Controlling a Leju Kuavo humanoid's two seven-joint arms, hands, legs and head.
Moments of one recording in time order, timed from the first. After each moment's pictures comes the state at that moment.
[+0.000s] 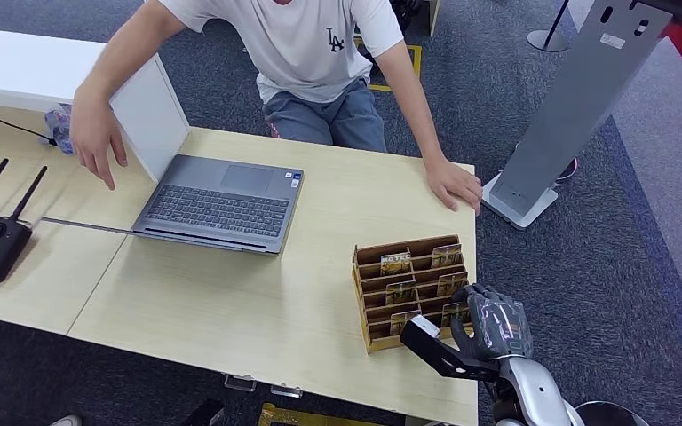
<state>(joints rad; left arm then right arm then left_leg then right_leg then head) -0.11 0.14 -1.29 -0.19 1.17 0.13 -0.03 -0.18 -0.32 0.61 -1.58 0.99 -0.03 0.49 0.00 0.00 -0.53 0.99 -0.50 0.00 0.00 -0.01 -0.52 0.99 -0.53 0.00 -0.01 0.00</state>
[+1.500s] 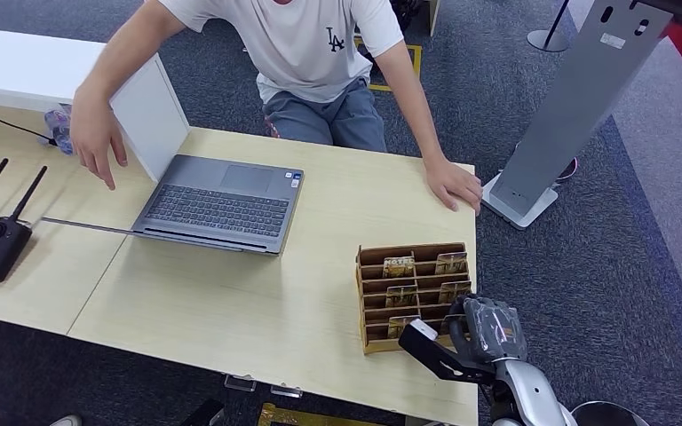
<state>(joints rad) -0.11 0.14 -1.29 -0.19 1.17 0.13 -0.03 -0.17 -0.31 0.60 -1.51 0.95 -0.04 0.46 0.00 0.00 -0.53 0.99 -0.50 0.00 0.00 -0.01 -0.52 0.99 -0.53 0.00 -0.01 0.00</state>
